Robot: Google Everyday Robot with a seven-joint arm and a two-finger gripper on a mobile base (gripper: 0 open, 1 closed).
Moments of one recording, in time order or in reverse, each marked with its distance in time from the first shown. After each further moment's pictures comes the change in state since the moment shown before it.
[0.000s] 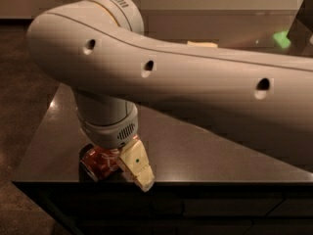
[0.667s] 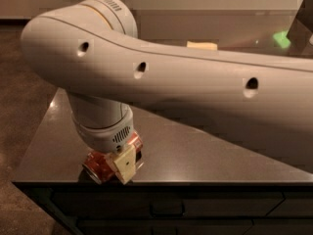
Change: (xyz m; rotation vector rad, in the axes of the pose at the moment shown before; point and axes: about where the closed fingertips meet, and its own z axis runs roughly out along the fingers) arm -0.011 -0.001 0.004 -0.019 -0.019 -0.023
